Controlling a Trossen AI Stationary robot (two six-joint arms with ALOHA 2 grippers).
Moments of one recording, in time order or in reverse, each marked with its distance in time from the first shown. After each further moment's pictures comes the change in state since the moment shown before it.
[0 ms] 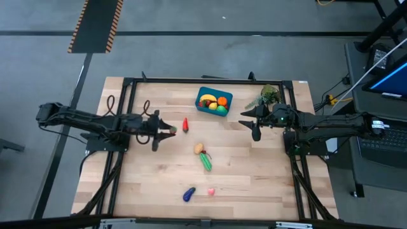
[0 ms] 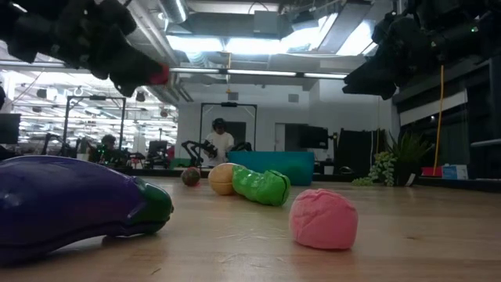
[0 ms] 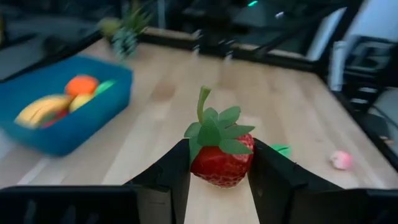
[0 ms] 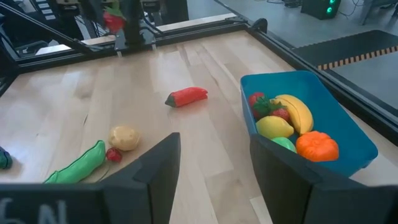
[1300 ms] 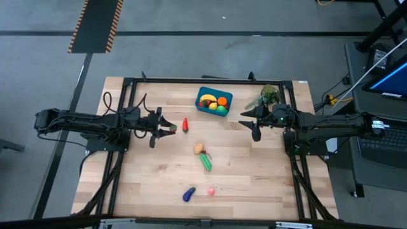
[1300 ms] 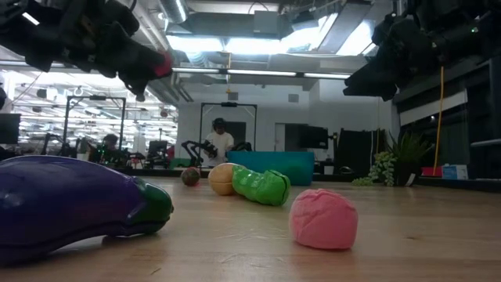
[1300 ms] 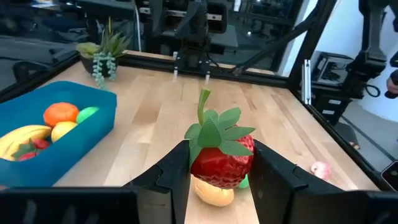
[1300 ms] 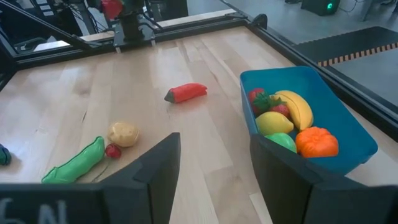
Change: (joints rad) left arm 0.183 0.004 -0.027 0.119 0.286 0.052; right arm 0.000 0.000 0.000 -0.016 0.000 0.001
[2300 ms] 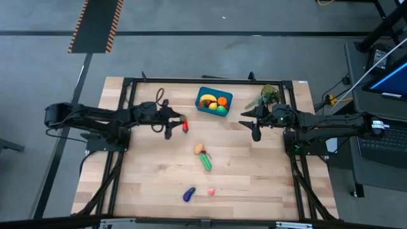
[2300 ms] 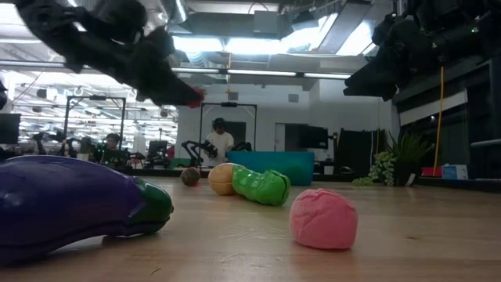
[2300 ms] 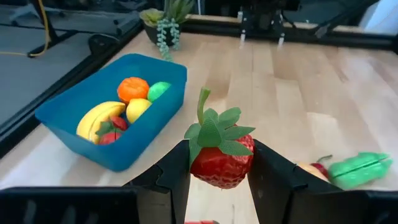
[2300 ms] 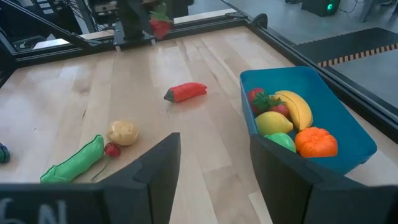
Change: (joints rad) left arm 0.098 0.348 0.164 -0.001 -0.148 0.126; right arm -0.001 0.000 0.000 -0.002 0.000 -0.010
